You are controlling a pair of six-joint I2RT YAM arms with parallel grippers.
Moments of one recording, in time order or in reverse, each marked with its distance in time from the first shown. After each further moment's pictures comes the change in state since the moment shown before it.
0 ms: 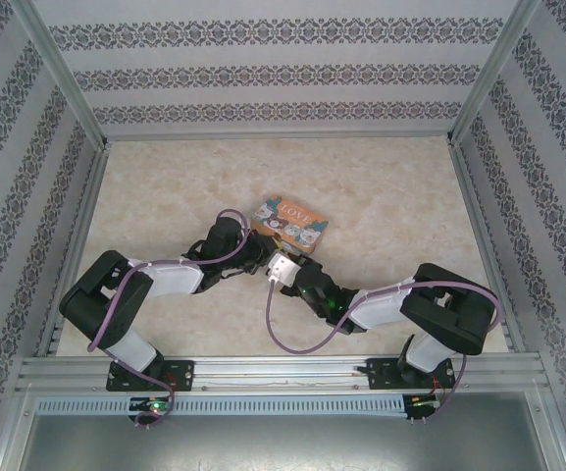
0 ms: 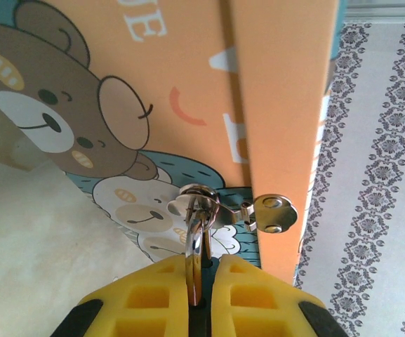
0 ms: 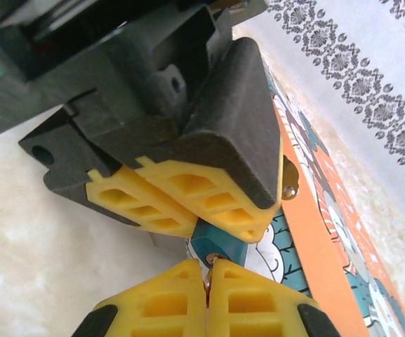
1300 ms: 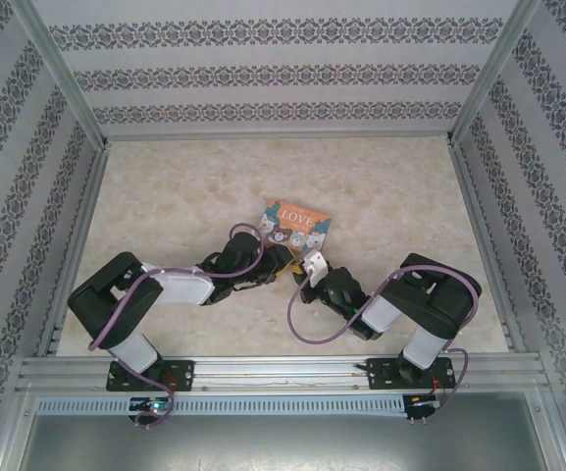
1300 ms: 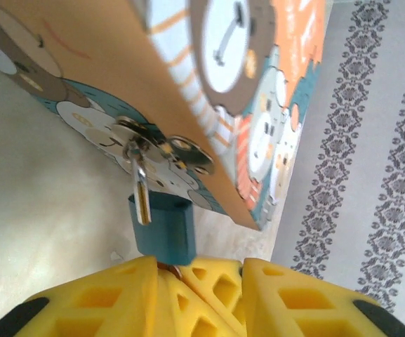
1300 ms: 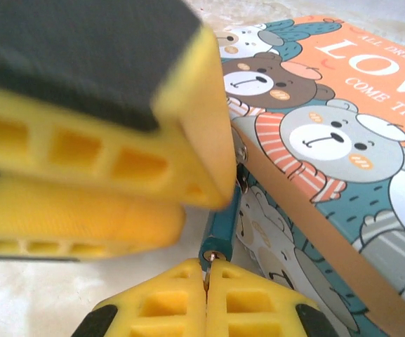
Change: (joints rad) left arm -0.153 0.009 -0.019 0.018 -0.149 -0.025; right arm -0.173 0.124 -0.229 0.406 -0.321 0.458
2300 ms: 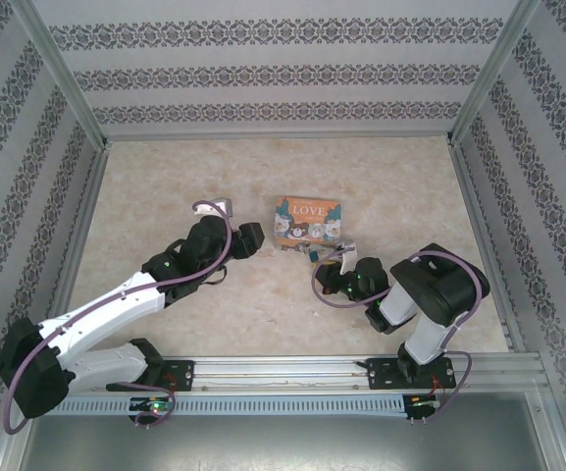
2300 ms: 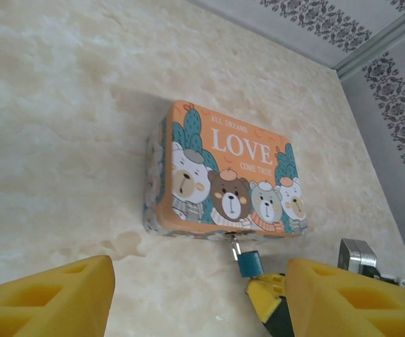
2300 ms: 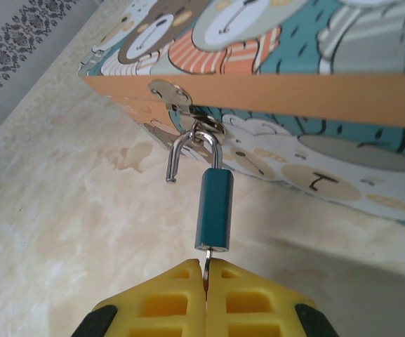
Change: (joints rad) left arm 0.013 -0.501 0.171 -0.687 -0.449 0.642; right arm -0.341 0.034 -0.084 0.071 -0.406 0.462
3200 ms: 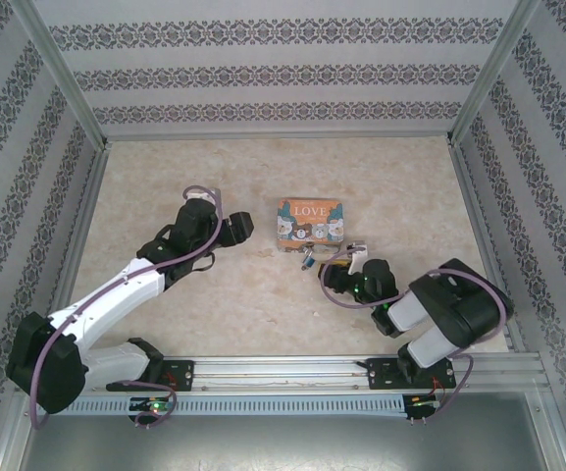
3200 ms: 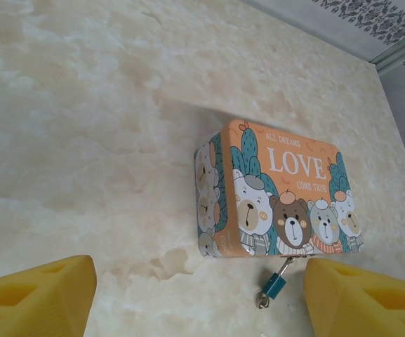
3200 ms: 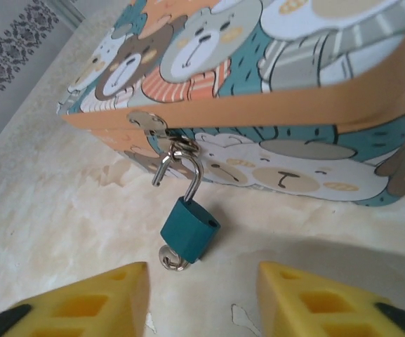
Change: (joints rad) left arm 0.211 0.080 0.026 -0.007 0.201 0.089; right arm -0.026 -0.206 -0.046 -0.161 0.071 0.042
